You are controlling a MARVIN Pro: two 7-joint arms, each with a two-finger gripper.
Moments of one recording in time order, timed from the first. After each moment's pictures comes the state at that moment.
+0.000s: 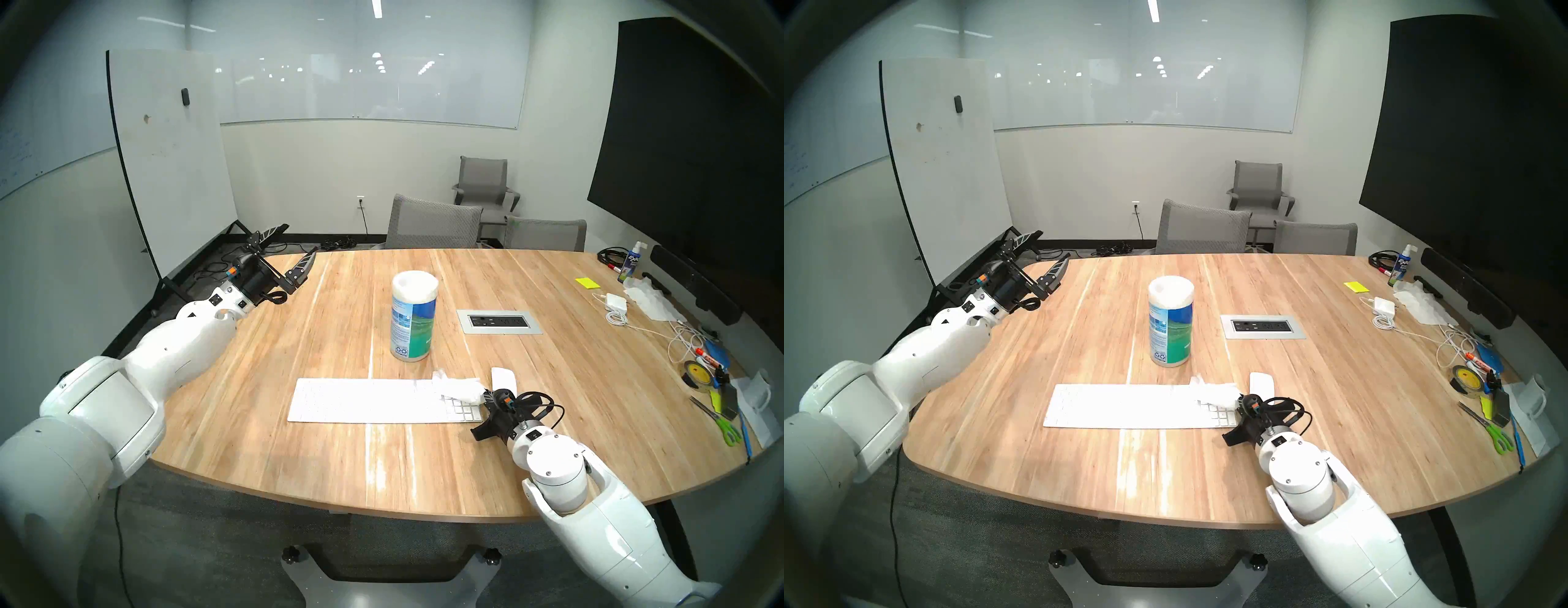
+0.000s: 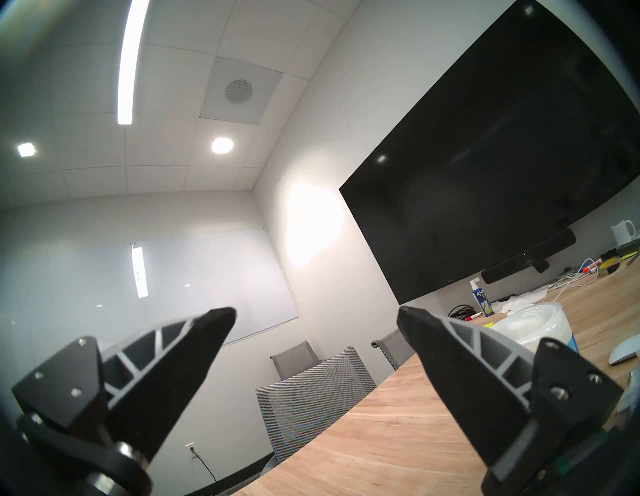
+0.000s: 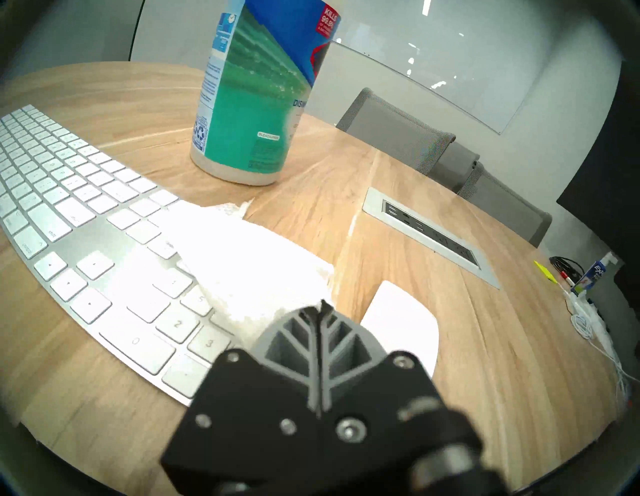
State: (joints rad) left arm 0.59 -1.07 -0.68 -0.45 -1.11 -0.96 -0.86; right arm -1.71 -1.10 1.30 -1.76 0.01 0.33 -0.05
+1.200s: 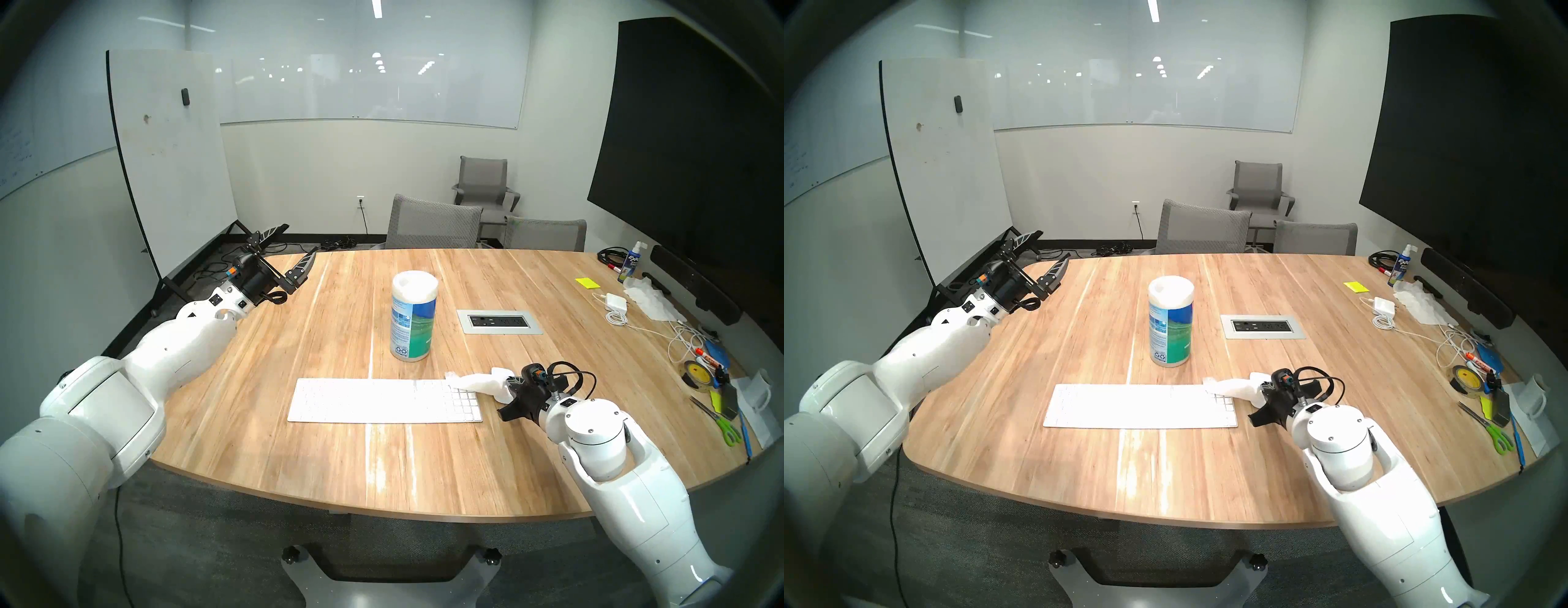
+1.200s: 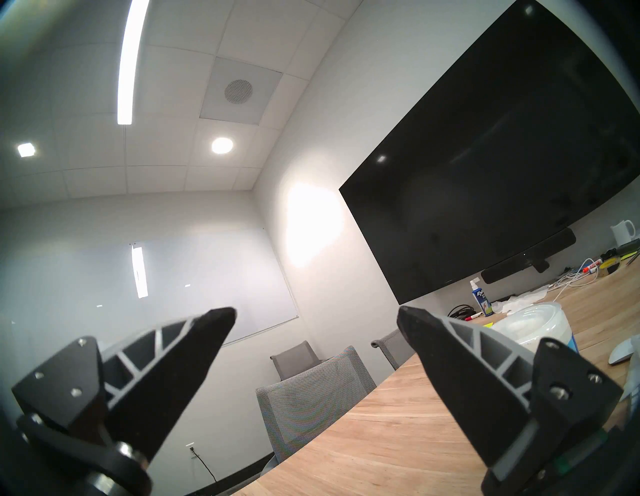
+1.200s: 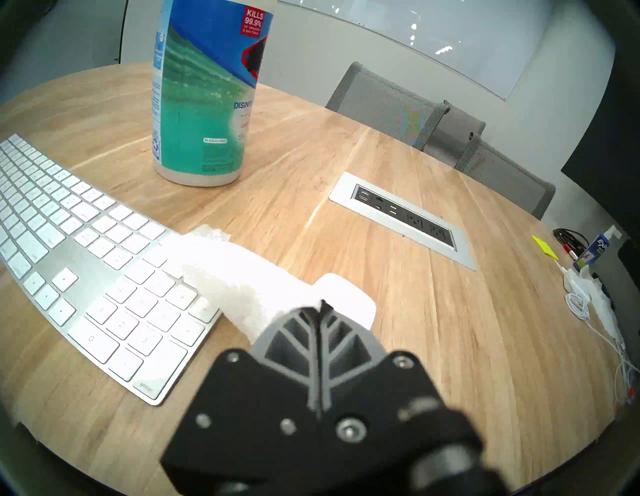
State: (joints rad) left arm 0.59 -1.07 -0.68 -0.45 -1.11 -0.96 -0.86; right arm -1.68 -1.03 1.43 -1.83 0.12 0.52 0.09
